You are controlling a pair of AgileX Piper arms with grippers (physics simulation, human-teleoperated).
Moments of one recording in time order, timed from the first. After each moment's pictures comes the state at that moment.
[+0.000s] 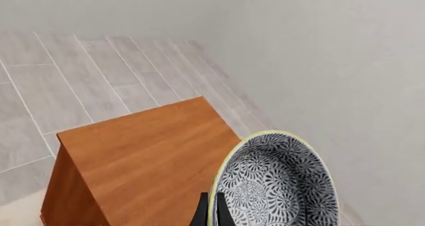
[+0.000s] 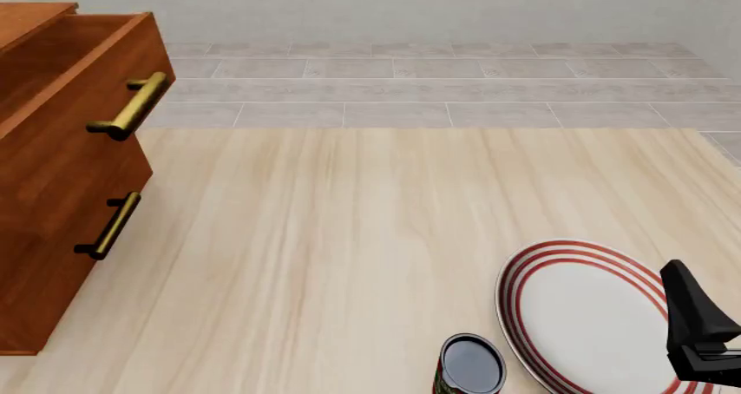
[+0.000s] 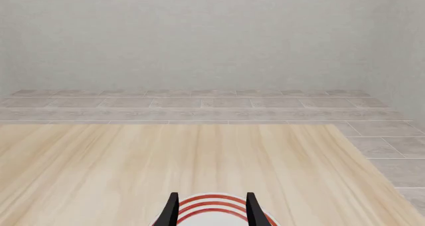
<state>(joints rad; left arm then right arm) 0.65 0.94 -1.35 0.63 -0.57 0.00 0.01 0.00 0.00 0.00</state>
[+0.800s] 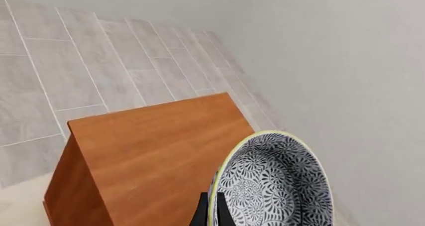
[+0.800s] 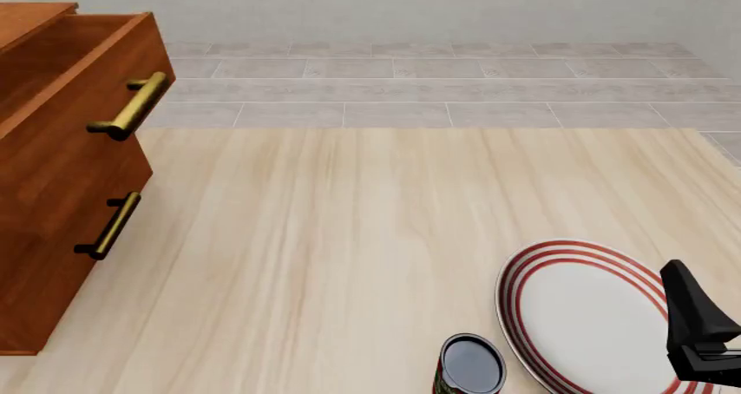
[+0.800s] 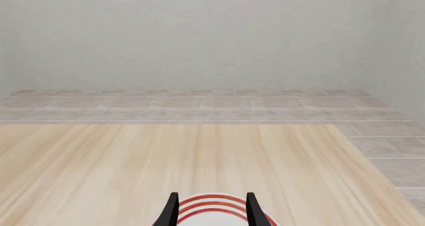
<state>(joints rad) 0.70 1.03 -1.25 0.53 -0.64 0.00 0.01 0.00 0.00 0.00</state>
